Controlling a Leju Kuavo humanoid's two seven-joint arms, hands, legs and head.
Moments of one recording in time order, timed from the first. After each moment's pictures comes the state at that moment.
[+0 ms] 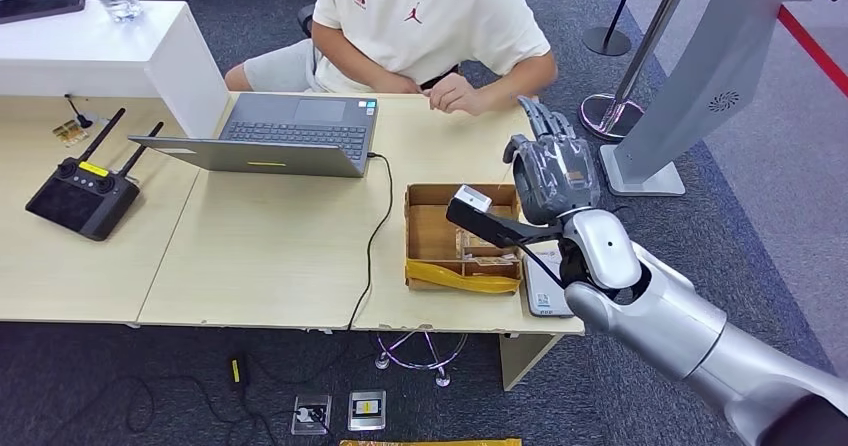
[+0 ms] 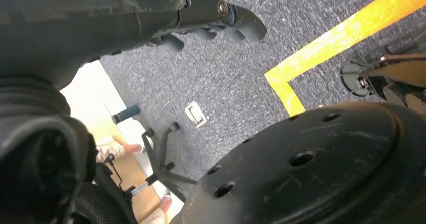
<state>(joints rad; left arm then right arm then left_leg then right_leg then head) -0.14 0.09 -1.23 -0.25 0.80 -0.25 -0.04 -0.87 -0.47 1.08 -1.37 0.81 -0.23 0.48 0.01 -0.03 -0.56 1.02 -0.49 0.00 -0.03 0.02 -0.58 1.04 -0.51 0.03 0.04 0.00</state>
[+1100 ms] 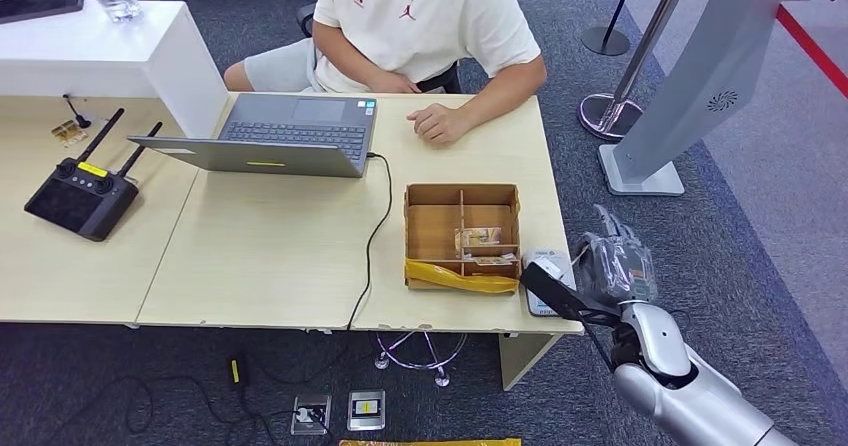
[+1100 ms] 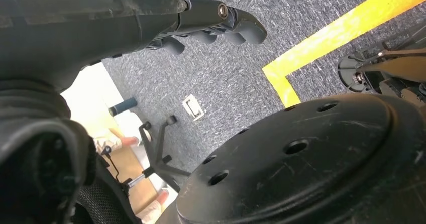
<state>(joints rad) -0.14 0.08 -1.23 -0.25 0.84 -0.25 -0.04 -0.46 -0.61 0.87 -1.37 0.75 -0.30 0.48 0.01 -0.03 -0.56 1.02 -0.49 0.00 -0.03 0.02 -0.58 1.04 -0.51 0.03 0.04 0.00</state>
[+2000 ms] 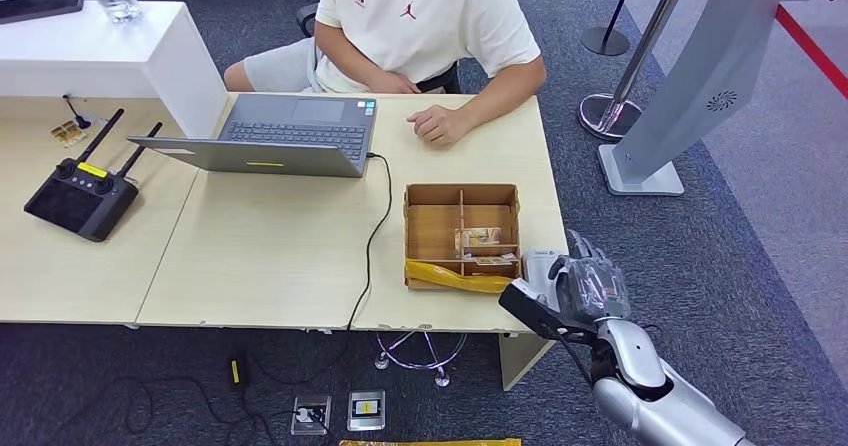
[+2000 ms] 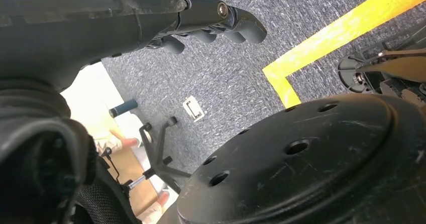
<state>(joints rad) -0.14 0.08 -1.23 -0.25 0.83 -0.25 -0.04 -0.43 -0.54 0.89 -1.31 0.74 -0.27 0.44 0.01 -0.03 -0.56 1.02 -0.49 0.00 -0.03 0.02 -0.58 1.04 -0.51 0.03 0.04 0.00</state>
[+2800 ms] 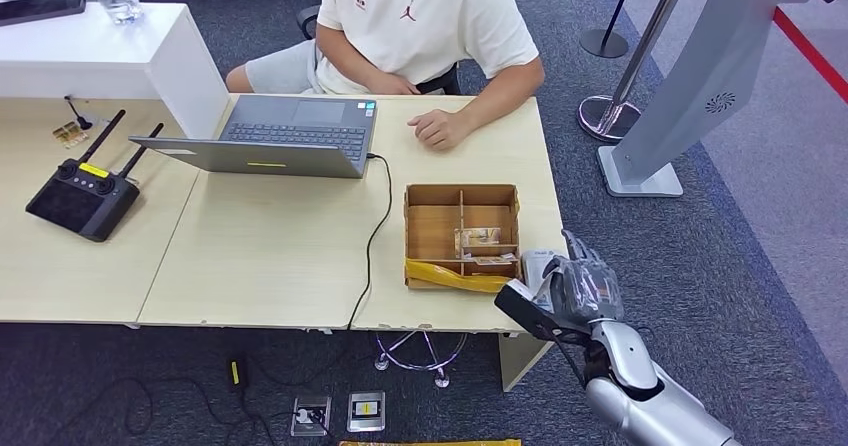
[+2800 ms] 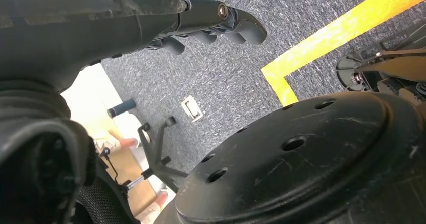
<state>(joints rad) -0.14 0.08 -1.23 -0.25 0.83 -0.25 -0.04 -0.43 -0.50 0.88 -1.25 0.74 -0.31 0.41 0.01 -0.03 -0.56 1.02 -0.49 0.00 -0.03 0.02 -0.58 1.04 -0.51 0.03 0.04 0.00</state>
